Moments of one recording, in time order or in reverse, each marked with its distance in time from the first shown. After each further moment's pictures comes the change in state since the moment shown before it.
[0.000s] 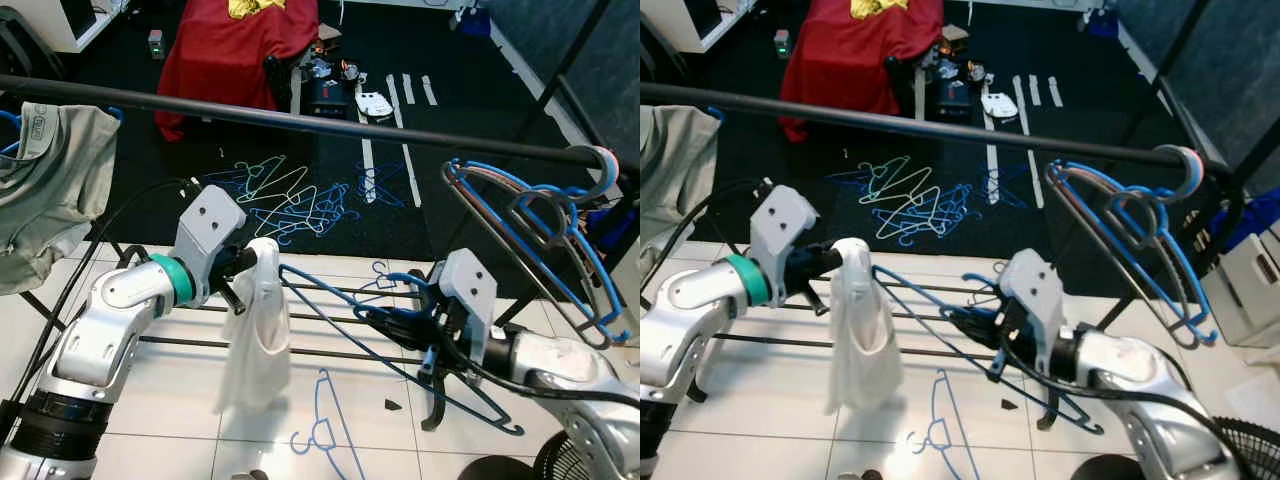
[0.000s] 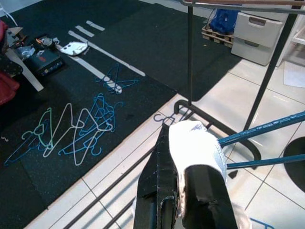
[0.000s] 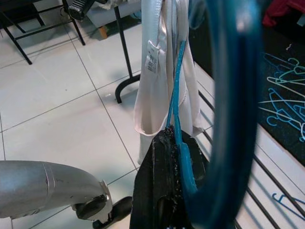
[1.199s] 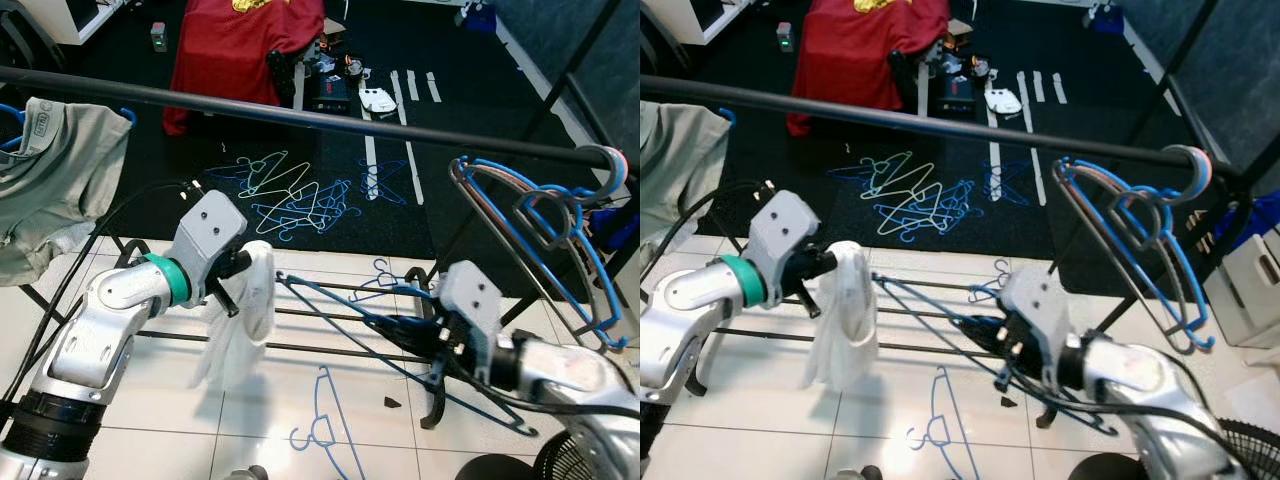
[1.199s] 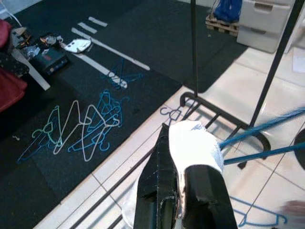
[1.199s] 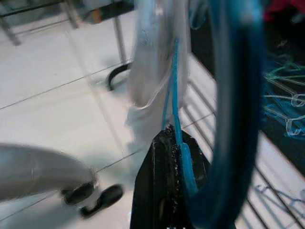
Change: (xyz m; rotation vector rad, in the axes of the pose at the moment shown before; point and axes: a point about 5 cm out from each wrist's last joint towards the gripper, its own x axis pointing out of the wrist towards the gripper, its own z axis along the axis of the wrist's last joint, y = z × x) left arm -0.004 0.000 0.003 0.066 0.013 -0.007; right arm 0.003 -0.003 -0.003 -0.075 0.013 -0.051
